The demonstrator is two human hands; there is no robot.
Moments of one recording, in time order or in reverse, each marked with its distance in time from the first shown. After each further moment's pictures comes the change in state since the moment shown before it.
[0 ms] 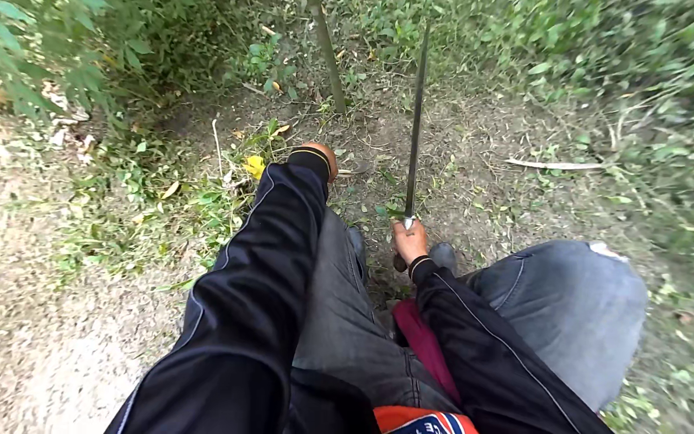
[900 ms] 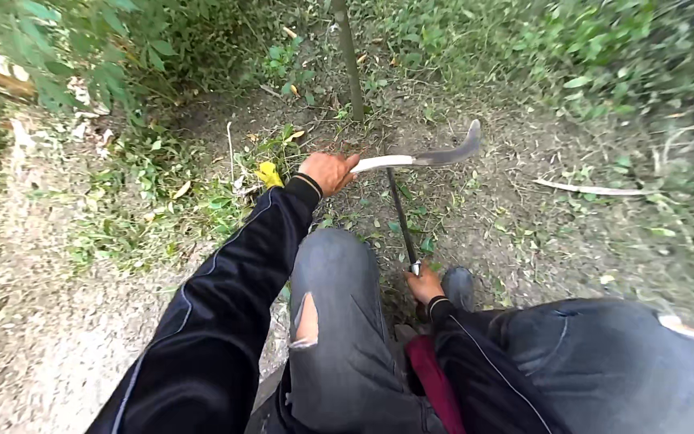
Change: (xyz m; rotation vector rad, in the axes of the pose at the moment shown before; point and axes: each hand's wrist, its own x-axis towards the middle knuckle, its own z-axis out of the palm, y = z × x) left_hand 0.083 -0.054 0.043 0.067 0.486 0.391; right_hand 0.025 0.052 0.014 -0.273 -0.317 0.245
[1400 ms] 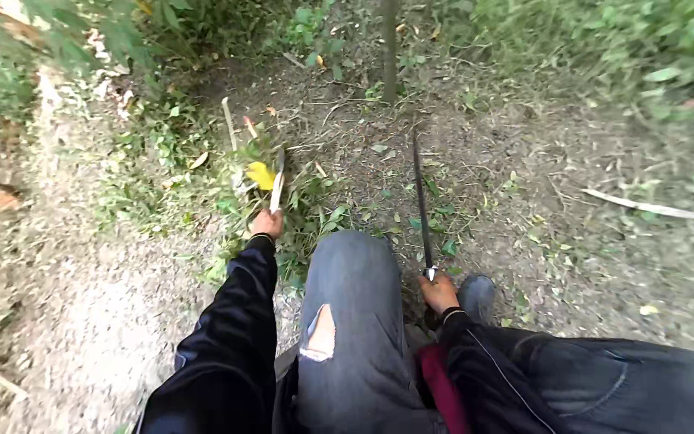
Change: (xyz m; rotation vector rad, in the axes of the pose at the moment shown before) left_hand -0.151 -0.080 0.187 -0.808 -0.061 -1.166; right_hand 0.012 -0.009 0.019 -0.066 -0.017 0.015
